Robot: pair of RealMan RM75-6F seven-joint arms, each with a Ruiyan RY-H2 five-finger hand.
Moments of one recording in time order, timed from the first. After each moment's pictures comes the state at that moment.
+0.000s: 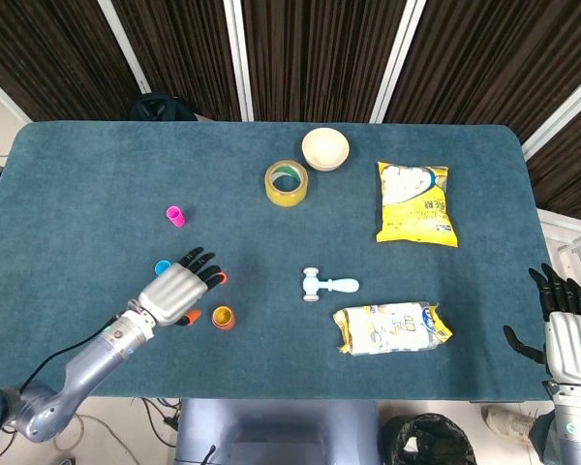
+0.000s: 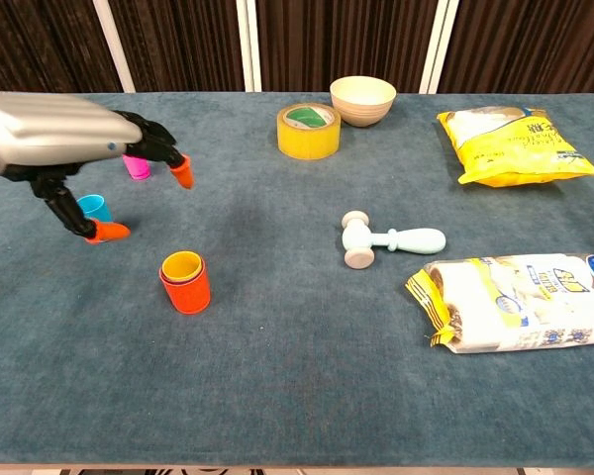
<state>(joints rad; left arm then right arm) -0.83 -1.19 0.02 -1.85 1.14 0.91 0.52 0.06 -1.19 0.14 -1.62 -1.40 1.50 0.04</state>
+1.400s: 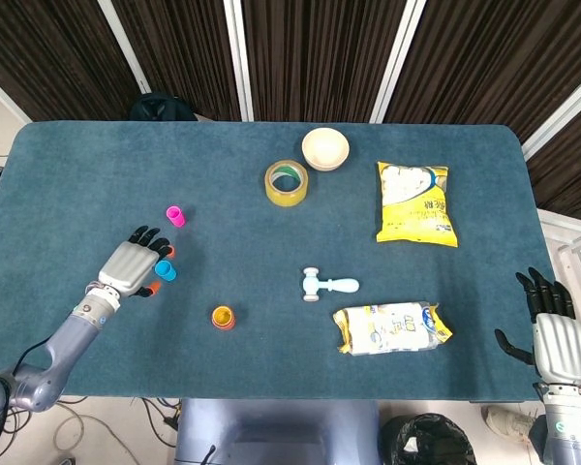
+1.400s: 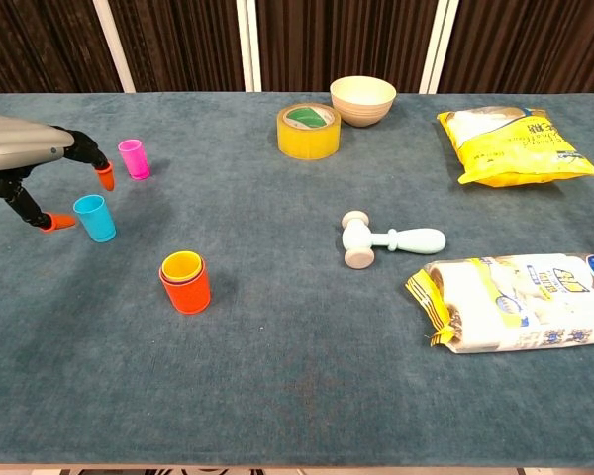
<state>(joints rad) -0.75 -1.33 0.00 -1.44 1.12 0.86 0.30 0.07 -1.21 0.13 -1.60 -1.39 1.47 0.00</state>
